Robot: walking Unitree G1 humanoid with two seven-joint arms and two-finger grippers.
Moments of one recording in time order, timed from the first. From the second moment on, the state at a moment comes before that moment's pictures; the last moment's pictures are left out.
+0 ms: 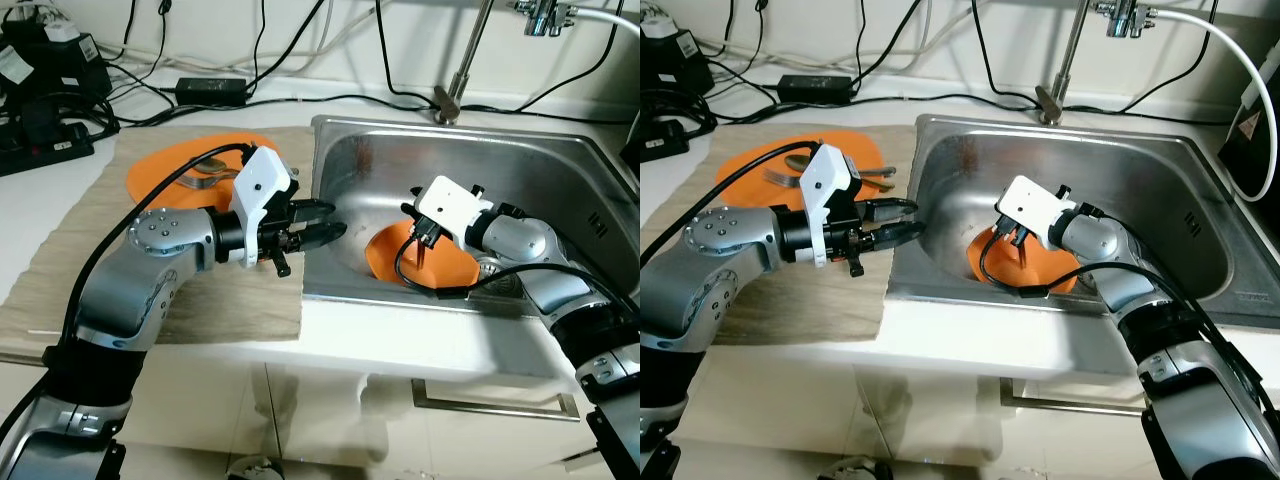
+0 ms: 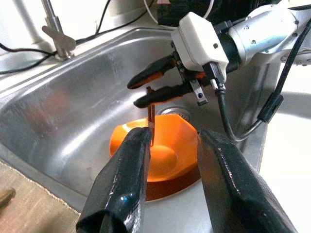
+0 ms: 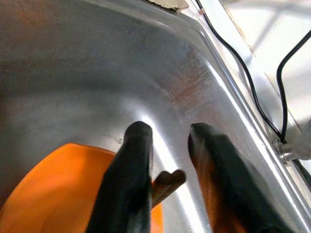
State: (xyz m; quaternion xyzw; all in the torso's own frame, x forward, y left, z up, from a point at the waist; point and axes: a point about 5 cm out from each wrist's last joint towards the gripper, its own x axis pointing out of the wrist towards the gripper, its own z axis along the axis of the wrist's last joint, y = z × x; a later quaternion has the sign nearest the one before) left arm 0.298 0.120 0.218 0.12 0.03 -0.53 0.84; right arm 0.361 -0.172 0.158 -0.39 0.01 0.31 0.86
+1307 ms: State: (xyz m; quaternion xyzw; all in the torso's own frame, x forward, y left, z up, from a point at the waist) left arm 0.363 0.208 0.218 0.26 0.04 -0.31 0.92; right arm 0.298 -0.157 0.205 -0.02 -0.11 0.30 0.95
